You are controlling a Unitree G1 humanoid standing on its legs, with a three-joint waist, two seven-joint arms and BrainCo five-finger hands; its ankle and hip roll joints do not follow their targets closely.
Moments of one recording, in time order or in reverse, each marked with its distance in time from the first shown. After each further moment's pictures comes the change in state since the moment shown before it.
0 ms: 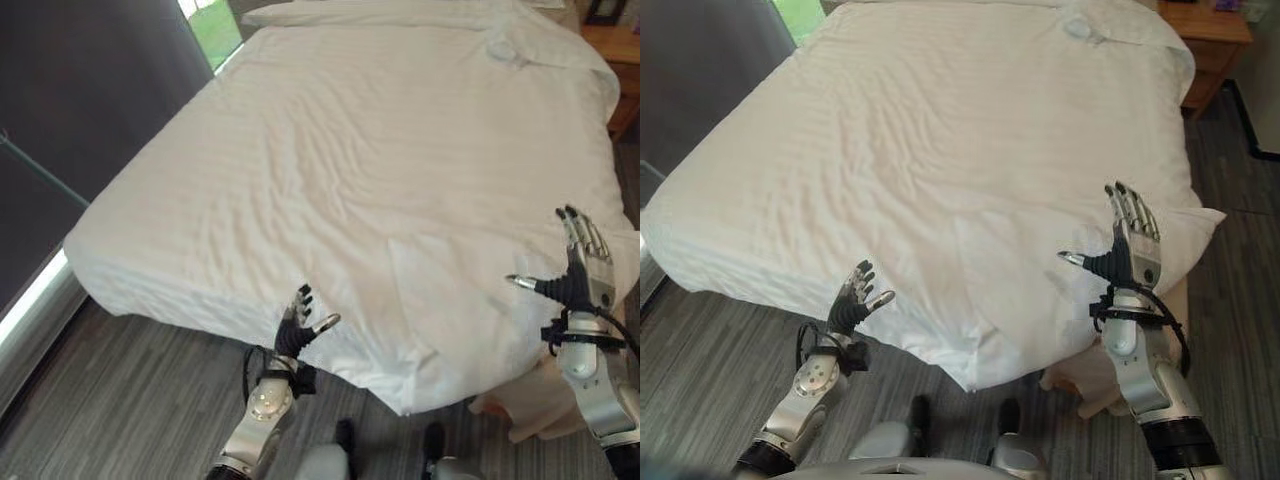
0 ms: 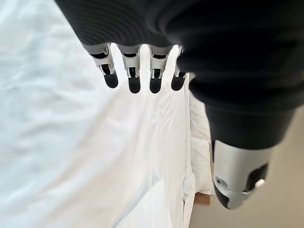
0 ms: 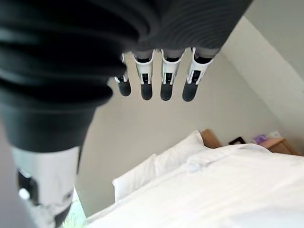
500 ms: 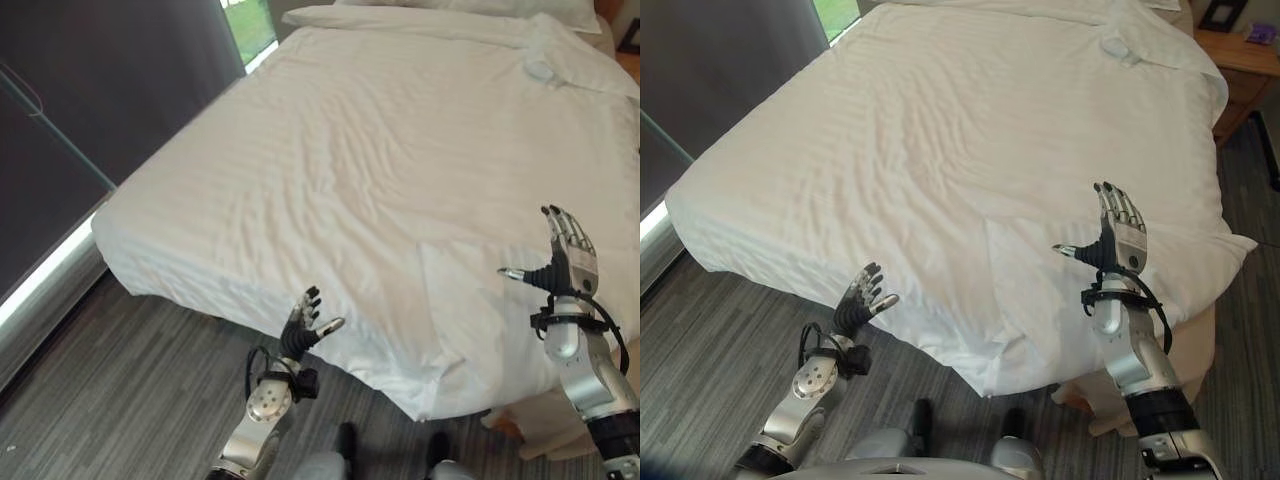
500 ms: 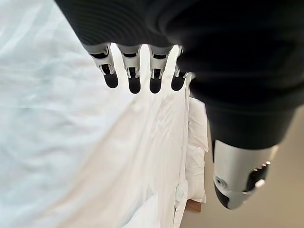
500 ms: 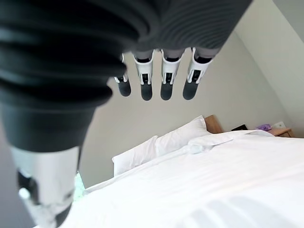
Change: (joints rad) left arm 0.026 0.023 -0.006 -0.002 -0.039 0.029 -0.062; right arm -0.189 -0.008 0.122 0.251 -0.015 0.077 0.060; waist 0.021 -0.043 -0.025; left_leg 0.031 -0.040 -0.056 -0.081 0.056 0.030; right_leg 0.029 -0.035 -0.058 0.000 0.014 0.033
